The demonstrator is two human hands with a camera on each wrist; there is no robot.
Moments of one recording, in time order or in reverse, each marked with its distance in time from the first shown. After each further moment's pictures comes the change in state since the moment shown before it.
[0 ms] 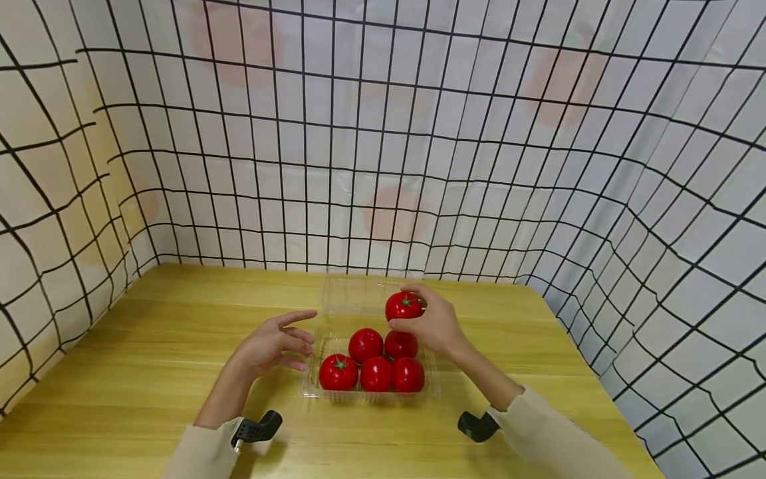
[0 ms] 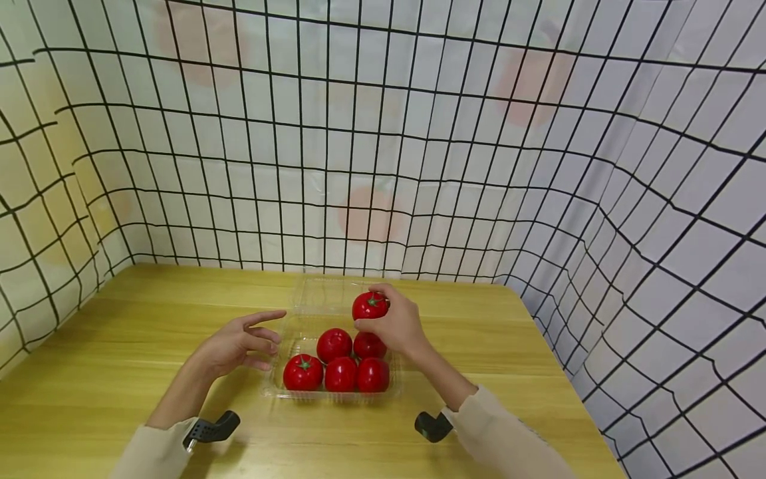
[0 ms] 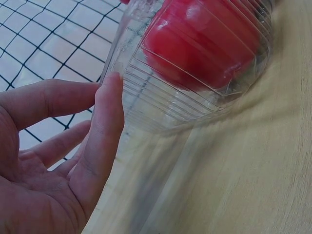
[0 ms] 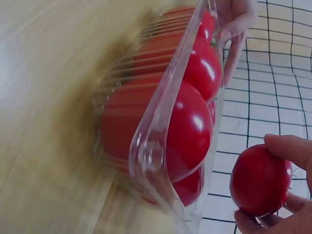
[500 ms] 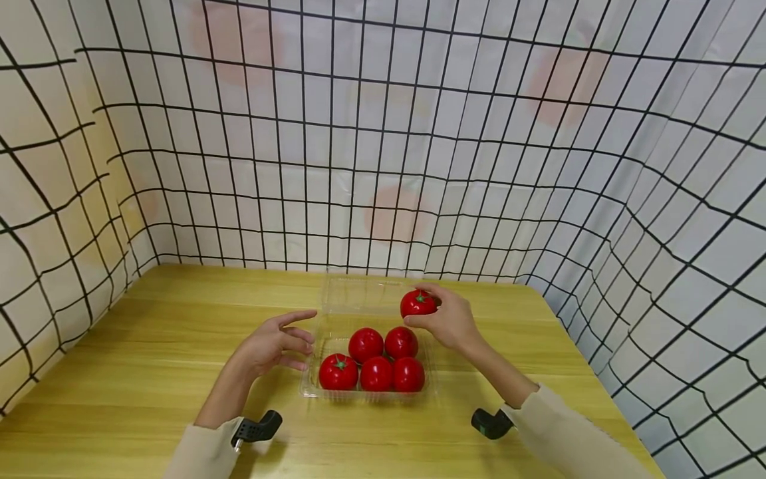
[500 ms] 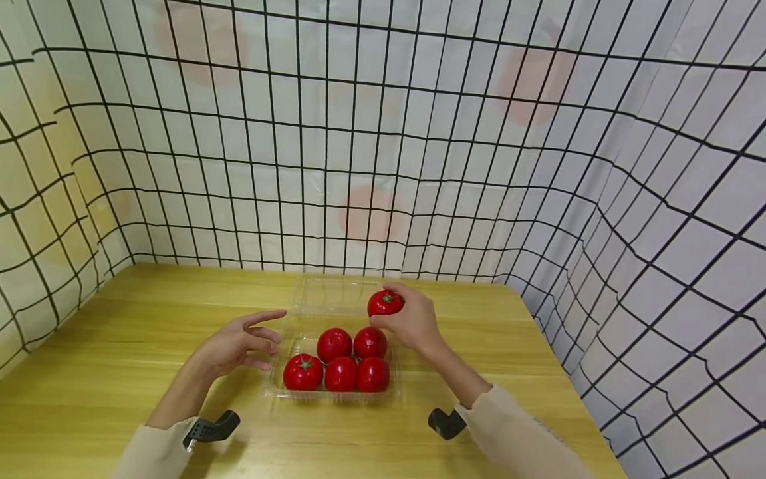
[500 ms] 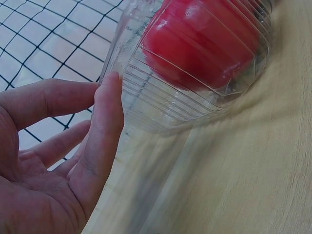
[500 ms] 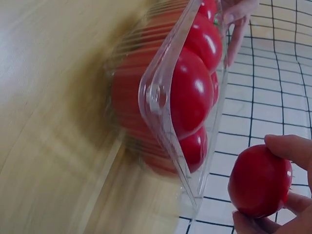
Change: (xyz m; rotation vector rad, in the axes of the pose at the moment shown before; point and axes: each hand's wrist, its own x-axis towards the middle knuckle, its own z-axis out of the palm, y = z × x) left_hand -0.001 0.001 0.002 -0.017 0.001 -0.006; right_hand -0.001 0.008 -0.023 -0.082 0.019 0.008
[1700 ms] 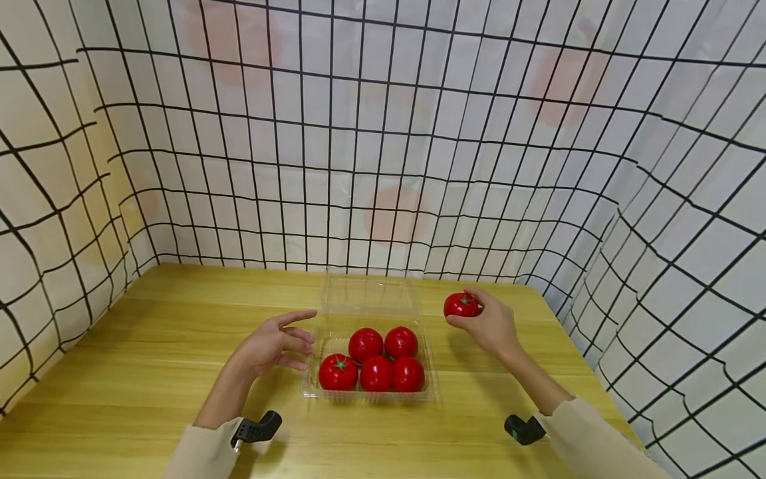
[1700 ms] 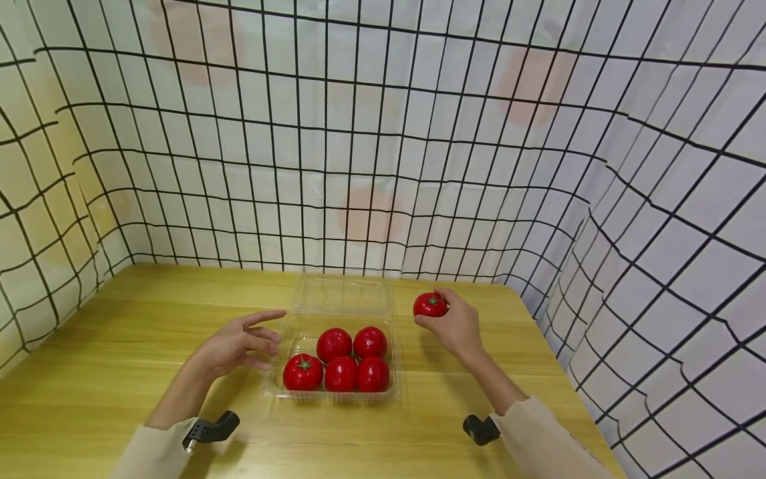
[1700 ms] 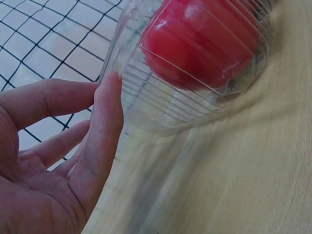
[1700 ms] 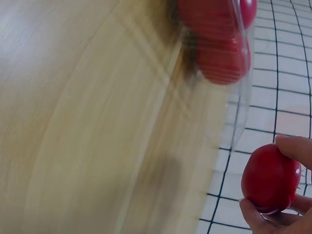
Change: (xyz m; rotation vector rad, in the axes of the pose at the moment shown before) left_hand 0.000 0.001 -0.001 0.018 0.000 0.002; right_hand -0.008 0.058 -0.042 -0.139 0.139 0.065
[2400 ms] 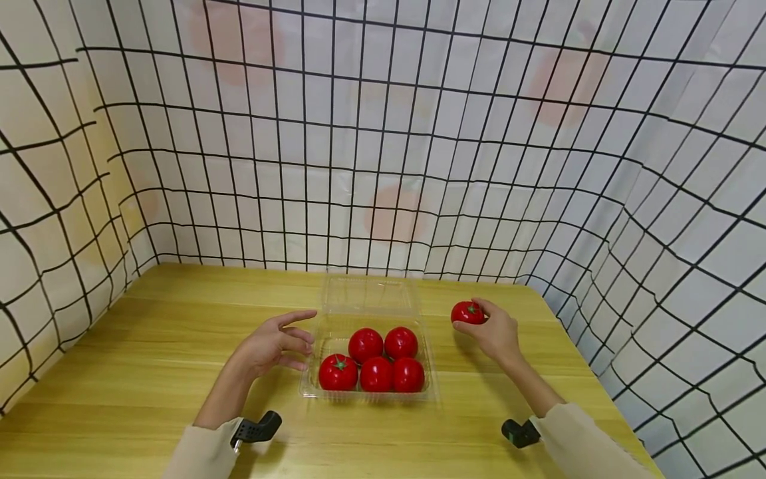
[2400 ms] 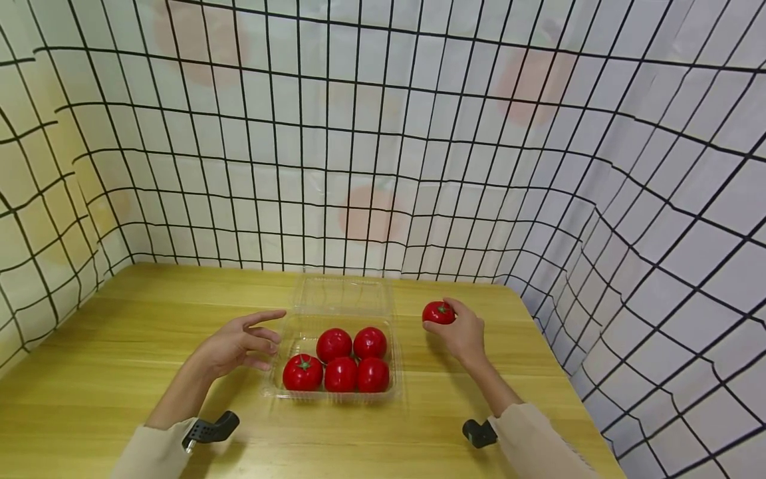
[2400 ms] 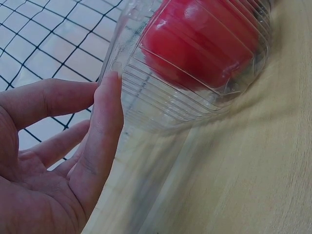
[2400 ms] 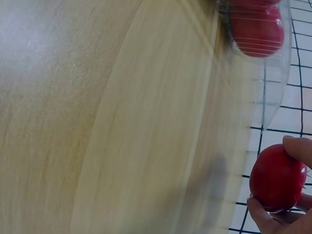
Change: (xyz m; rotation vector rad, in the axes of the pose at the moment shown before) left_hand 0.000 -0.001 0.000 0.003 0.003 -0.001; right_hand 0.006 0.041 0.013 -0.005 0.032 0.083
